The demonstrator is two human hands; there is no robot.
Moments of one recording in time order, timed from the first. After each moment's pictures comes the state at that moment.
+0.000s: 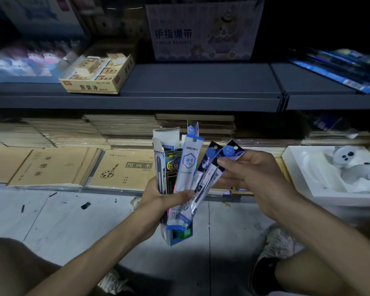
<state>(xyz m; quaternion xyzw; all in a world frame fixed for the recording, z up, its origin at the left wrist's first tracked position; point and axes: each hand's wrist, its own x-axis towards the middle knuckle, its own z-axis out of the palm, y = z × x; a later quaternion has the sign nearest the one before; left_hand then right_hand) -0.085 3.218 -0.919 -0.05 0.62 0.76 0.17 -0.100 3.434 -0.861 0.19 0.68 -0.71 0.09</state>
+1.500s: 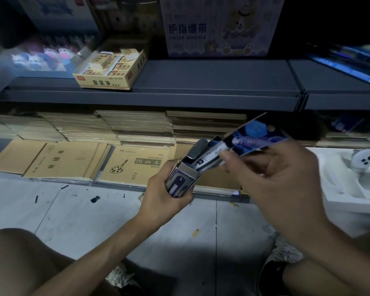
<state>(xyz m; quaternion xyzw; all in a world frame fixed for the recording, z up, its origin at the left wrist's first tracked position) -0.088 3.213 -0.919 0.02 0.83 0.56 -0.02 -0.060 3.411 -0.813 -0.05 0.78 -0.61 -0.15</state>
